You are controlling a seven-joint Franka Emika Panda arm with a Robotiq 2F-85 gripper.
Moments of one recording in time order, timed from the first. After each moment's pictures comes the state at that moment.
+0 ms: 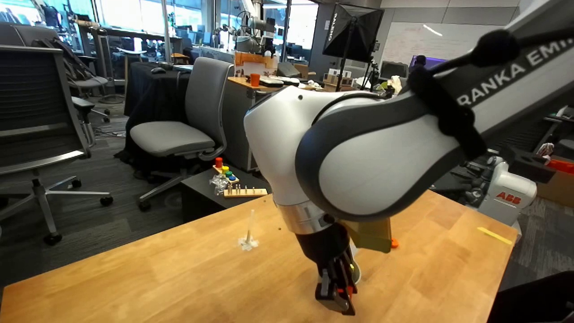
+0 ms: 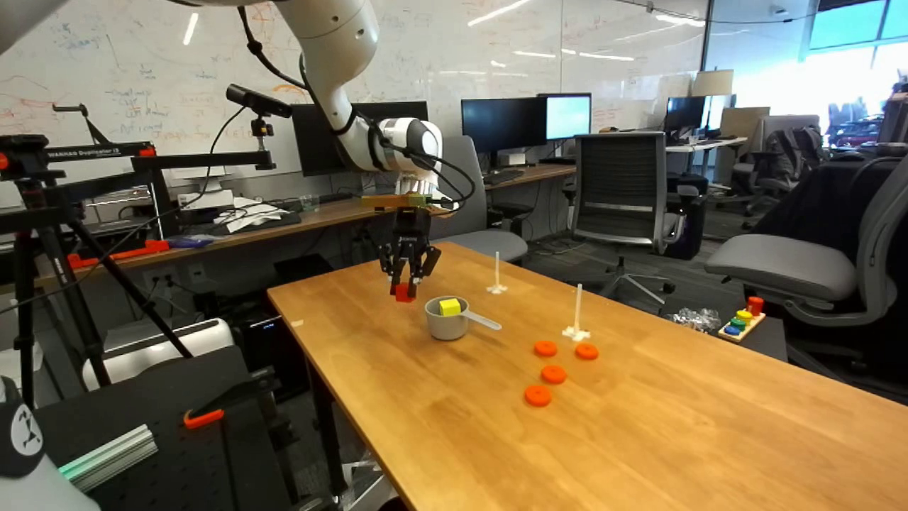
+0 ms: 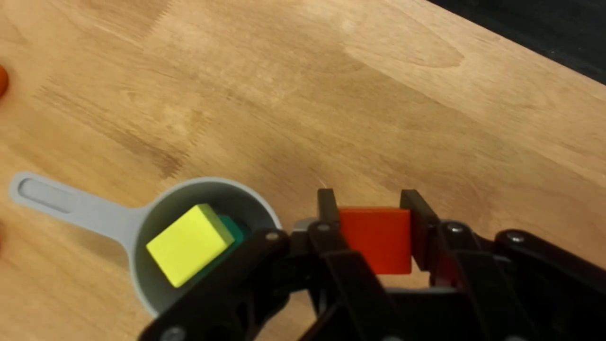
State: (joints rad) arm 0.40 0.84 0.17 -1.53 -0.21 1.83 0.10
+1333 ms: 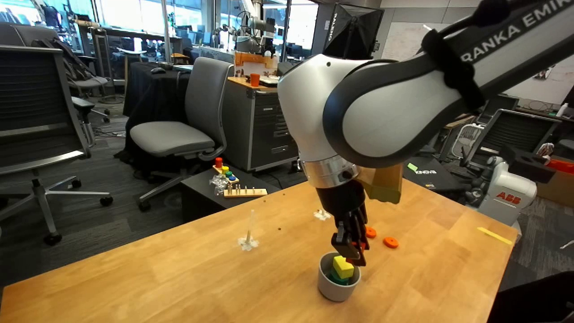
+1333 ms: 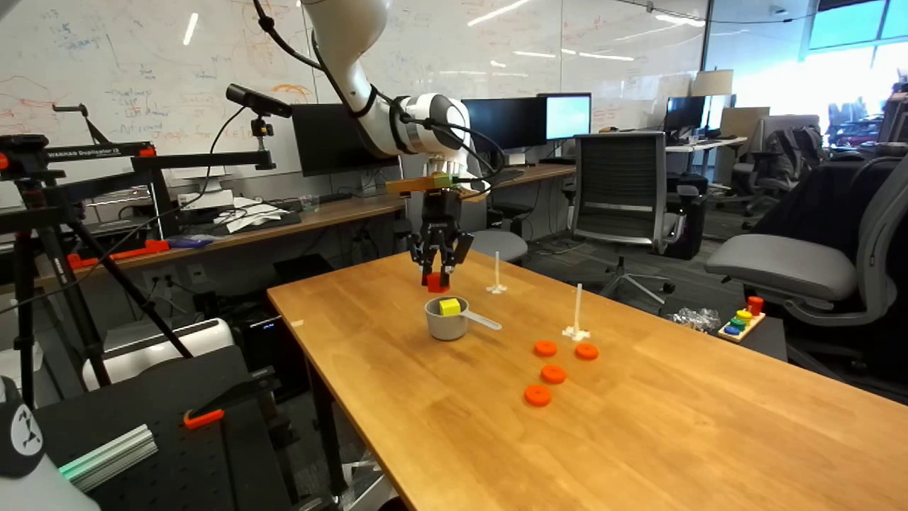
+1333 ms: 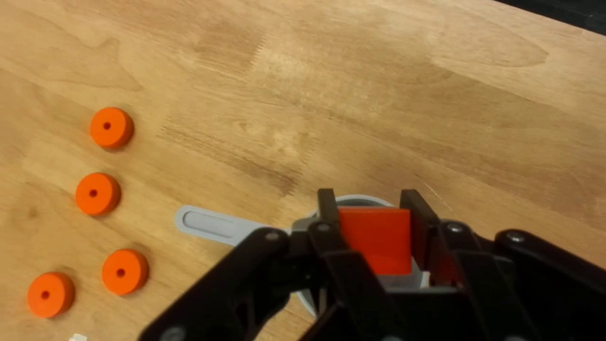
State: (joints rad) arm 0.35 0.75 0.11 -1.59 -0.24 1.84 0.12
